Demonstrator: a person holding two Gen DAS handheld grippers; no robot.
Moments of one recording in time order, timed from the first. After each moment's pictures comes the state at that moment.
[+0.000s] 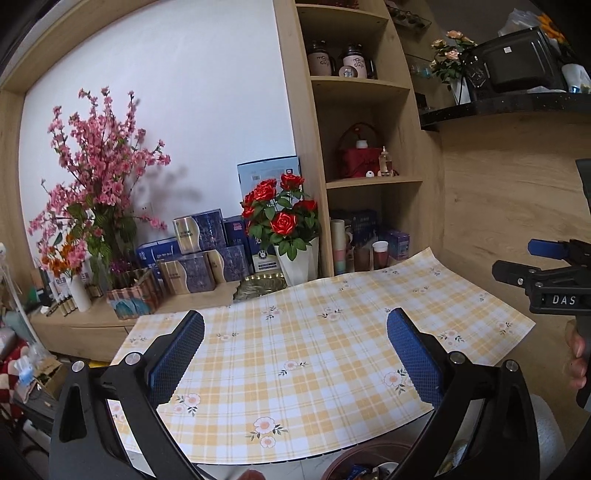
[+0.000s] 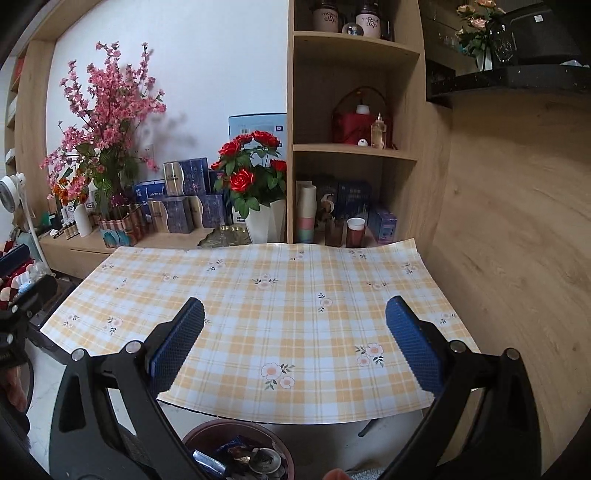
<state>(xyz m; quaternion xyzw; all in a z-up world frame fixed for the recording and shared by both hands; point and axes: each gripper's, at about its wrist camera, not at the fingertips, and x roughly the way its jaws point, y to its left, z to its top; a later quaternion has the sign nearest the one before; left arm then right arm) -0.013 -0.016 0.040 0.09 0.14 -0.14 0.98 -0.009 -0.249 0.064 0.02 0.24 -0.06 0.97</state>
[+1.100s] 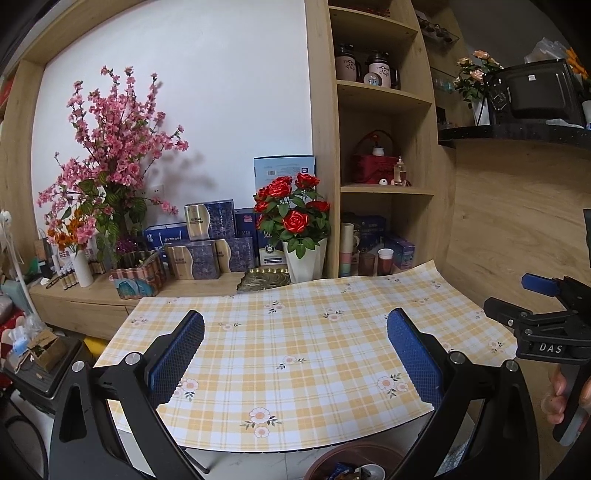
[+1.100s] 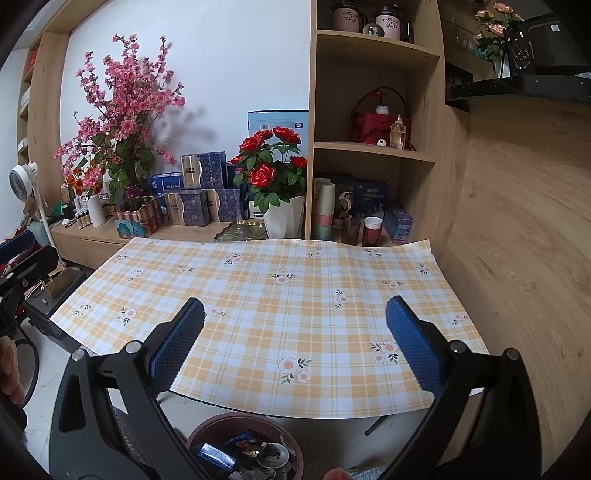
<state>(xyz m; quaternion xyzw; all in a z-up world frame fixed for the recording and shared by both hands) -0.022 0.009 0.053 0.04 0.15 -0.12 0.98 -0.016 -0.224 0.062 0.01 0.24 -0.03 0.97</state>
